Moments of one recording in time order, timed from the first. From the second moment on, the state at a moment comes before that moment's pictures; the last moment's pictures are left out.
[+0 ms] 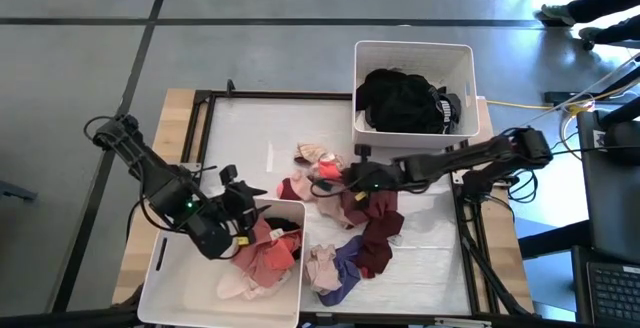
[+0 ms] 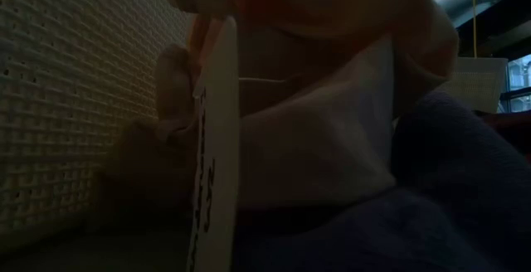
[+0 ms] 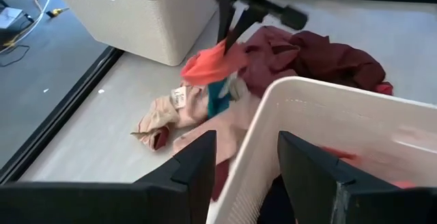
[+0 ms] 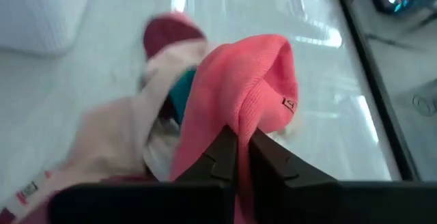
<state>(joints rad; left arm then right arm) -0.71 1.36 1.38 -1.06 -0.89 -0.78 0.13 1.51 0.98 -0.20 0.36 -0.16</state>
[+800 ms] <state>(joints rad) -0.46 1.47 1.38 -0.72 -0.79 -0.21 0.14 1.40 0.99 -0.11 0.30 -0.21</state>
